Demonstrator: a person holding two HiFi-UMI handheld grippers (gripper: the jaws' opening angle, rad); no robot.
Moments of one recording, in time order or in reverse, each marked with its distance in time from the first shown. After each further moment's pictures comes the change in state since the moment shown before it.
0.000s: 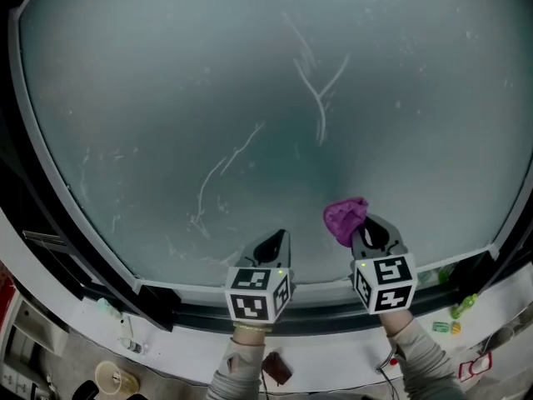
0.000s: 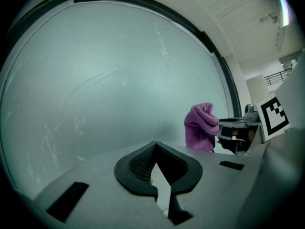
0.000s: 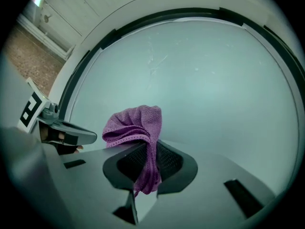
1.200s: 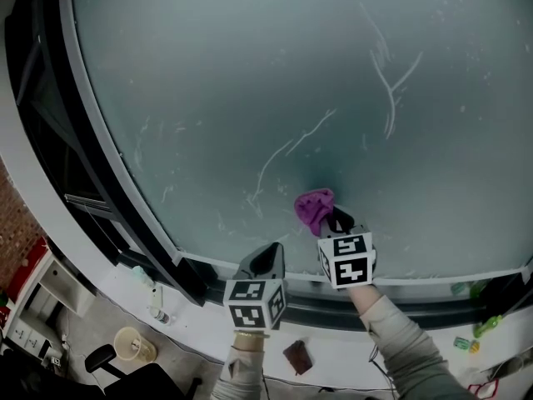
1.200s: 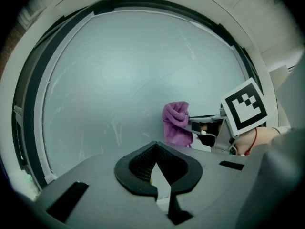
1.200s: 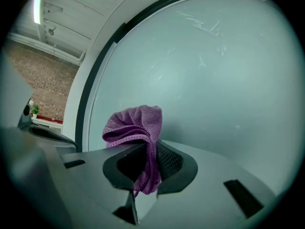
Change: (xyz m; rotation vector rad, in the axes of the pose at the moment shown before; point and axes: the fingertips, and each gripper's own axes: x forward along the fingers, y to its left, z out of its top) left arm -0.096 0.096 -0.050 -0.057 0.048 0.286; right arm 0.097 0.165 -0.009 0.026 0.055 0.265
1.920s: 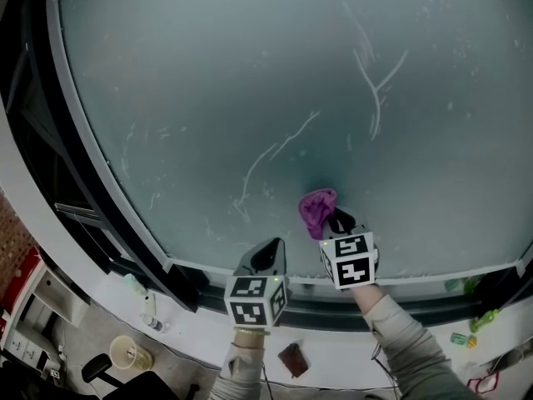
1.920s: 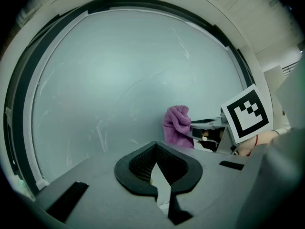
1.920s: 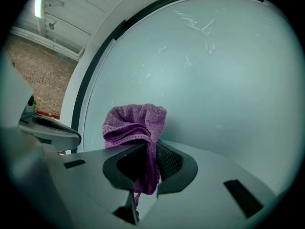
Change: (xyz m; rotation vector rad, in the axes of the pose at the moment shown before) left arm 0.023 -0.023 0.012 0.030 -0.018 -0.062; right arm -0.007 -0.030 -0.009 -0.039 0.025 -0.041
